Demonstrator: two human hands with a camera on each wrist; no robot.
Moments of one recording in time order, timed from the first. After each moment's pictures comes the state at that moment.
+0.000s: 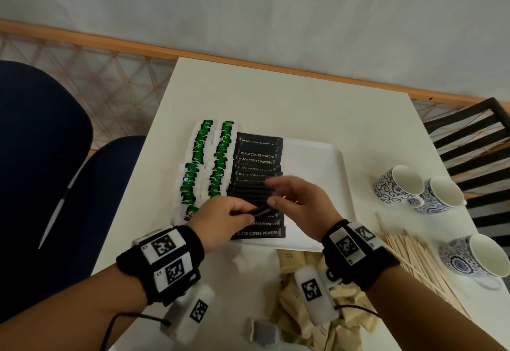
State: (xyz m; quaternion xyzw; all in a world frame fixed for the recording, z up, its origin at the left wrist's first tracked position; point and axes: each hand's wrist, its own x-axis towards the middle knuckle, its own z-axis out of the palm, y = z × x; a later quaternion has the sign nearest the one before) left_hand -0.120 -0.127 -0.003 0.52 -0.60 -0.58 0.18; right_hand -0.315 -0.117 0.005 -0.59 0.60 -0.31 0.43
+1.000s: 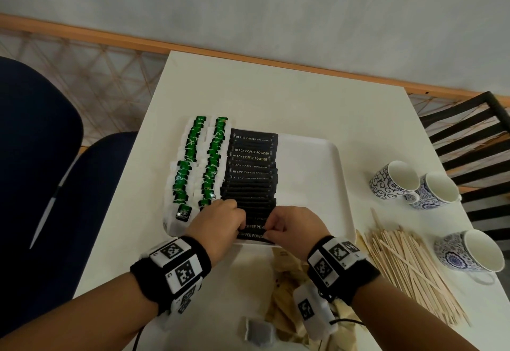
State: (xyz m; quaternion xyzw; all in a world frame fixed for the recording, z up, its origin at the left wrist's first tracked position) left_hand -0.128 -0.125 -0.027 0.47 -0.85 -0.24 0.00; right_hand -0.316 -0.101 -0.021 -0.67 0.67 -0.01 0.32
